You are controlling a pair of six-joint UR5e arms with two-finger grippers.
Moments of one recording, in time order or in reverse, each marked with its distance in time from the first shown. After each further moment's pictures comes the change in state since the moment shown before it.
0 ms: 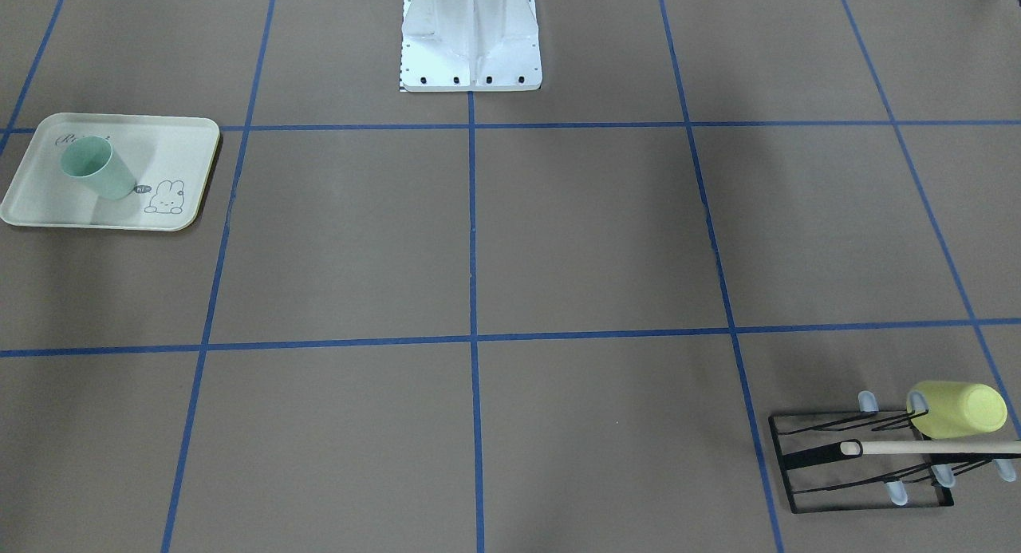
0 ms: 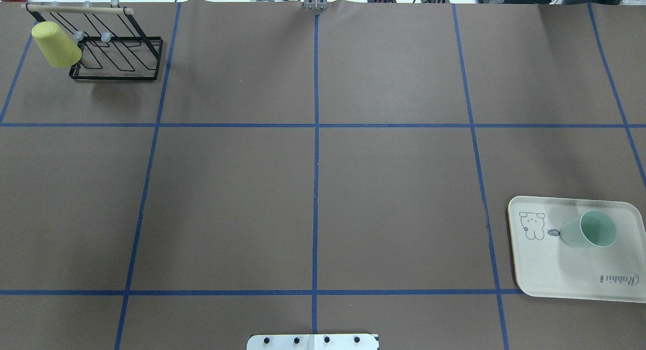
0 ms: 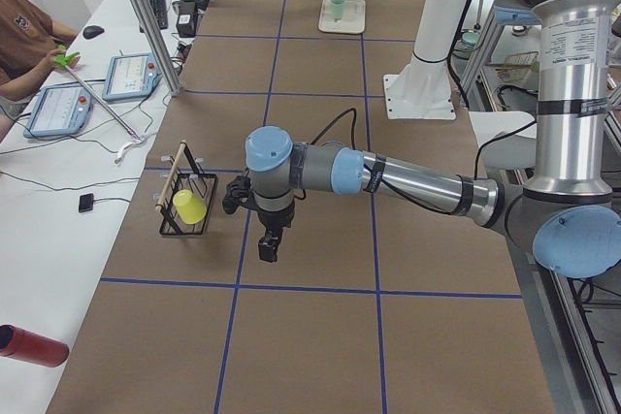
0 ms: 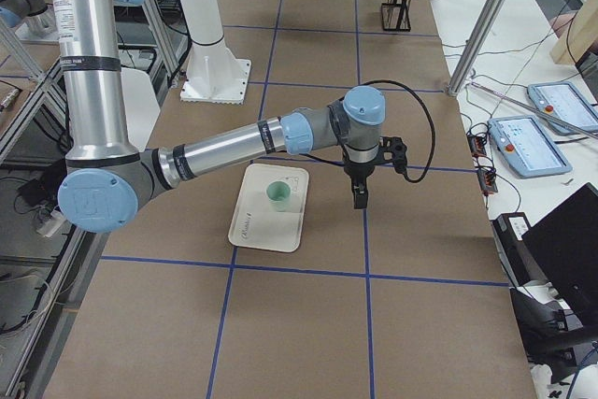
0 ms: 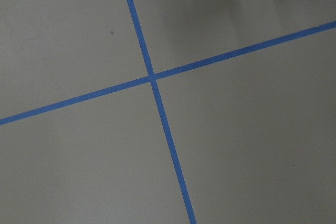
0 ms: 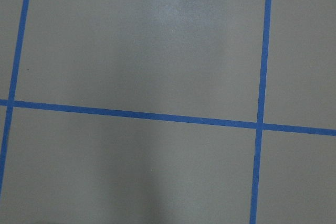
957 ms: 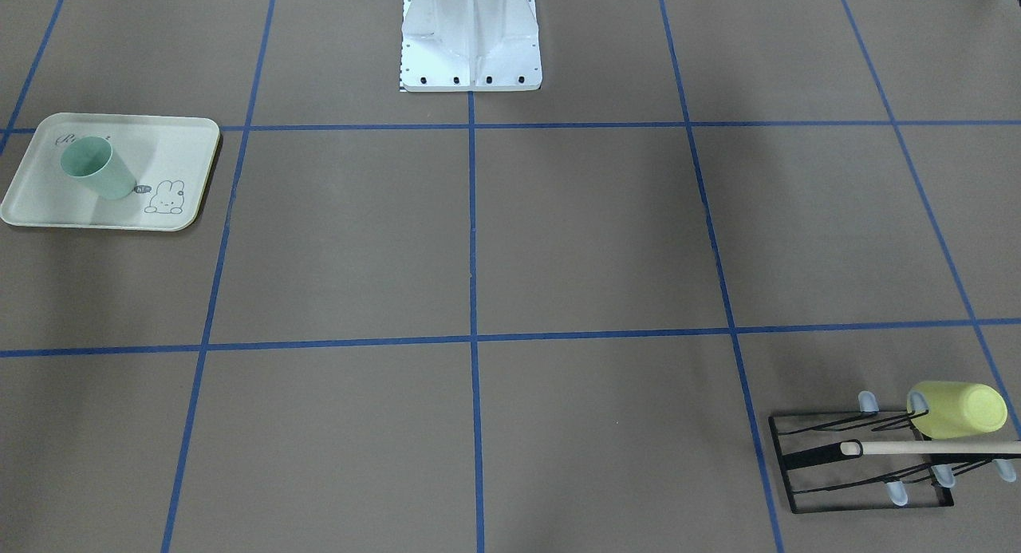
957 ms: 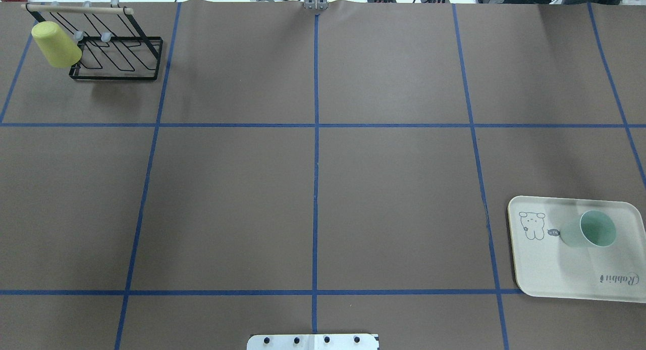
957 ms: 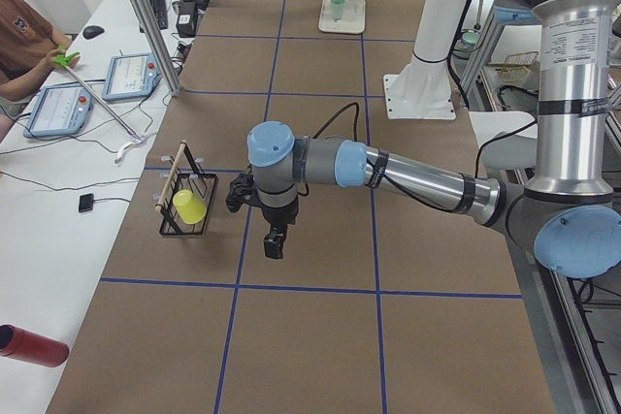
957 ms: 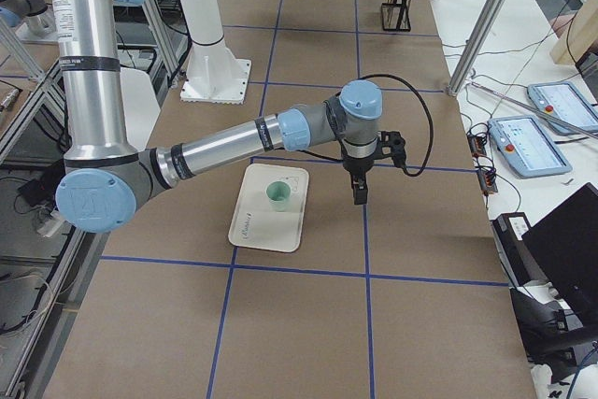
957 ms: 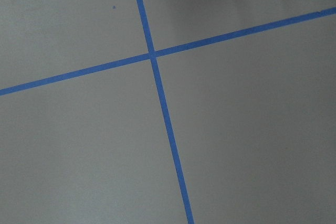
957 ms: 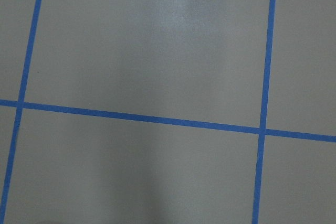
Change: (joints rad) left arm -0.002 0.003 -0.032 0.057 -0.002 -0.002; right arm 0.002 -0.009 0.028 0.005 0.000 0.000
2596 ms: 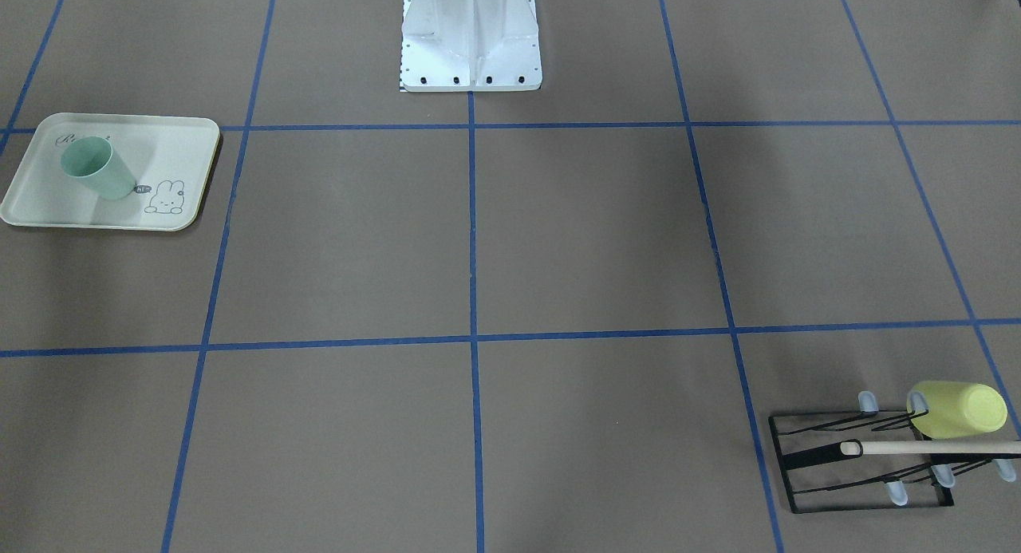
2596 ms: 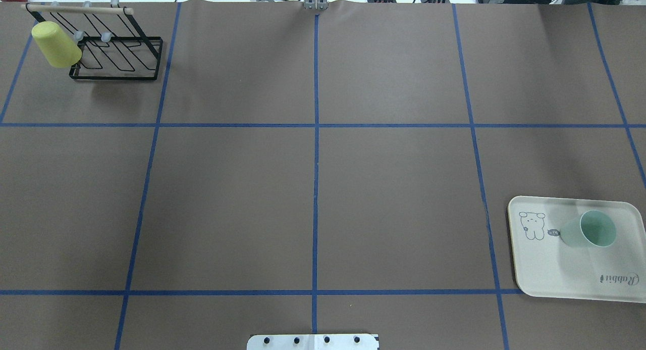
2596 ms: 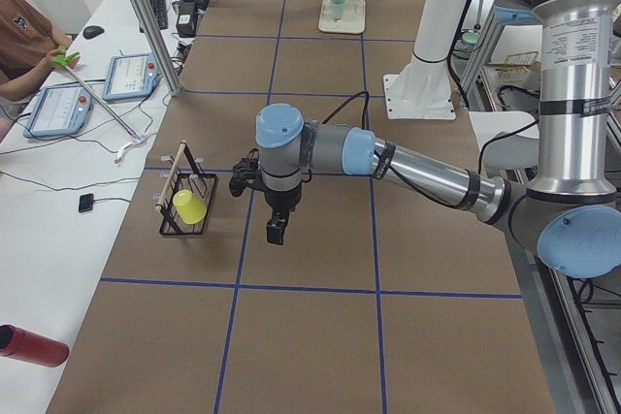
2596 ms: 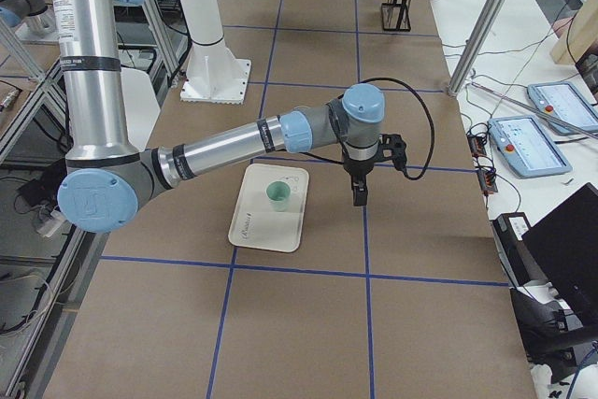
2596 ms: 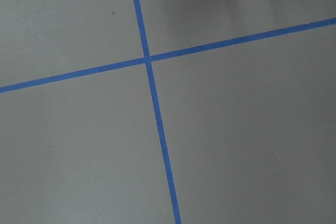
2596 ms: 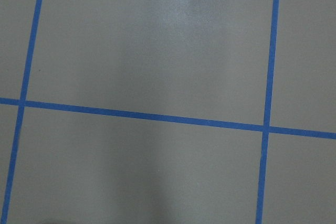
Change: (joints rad) left arm 0.004 0.011 -0.069 -0.012 0.000 -0.066; right arm -0.002 0.007 -0.024 -0.005 0.016 0.001
